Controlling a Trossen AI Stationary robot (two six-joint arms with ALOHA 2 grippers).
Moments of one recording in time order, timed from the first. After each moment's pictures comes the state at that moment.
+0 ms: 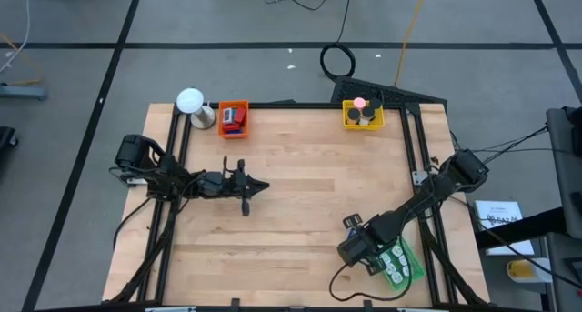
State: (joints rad) left arm -0.11 1.71 0.19 1.36 -0.23 -0.06; right arm 0.60 1.74 1.06 -0.74 -0.08 0.22
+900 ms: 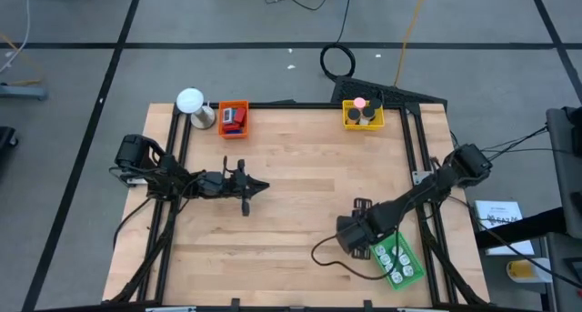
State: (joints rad) left arm -0.11 1.71 0.19 1.36 -0.23 -0.06; right arm 0.52 1.67 1.06 -0.85 0.07 0.64
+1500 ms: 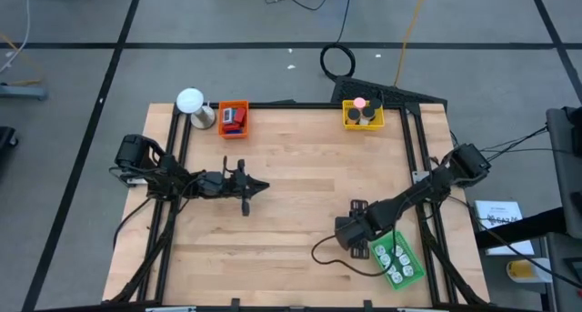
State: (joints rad) left arm -0.11 1.71 0.19 1.36 -0.23 -0.06; right arm 0.49 1.69 0.96 -0.67 0.02 0.58
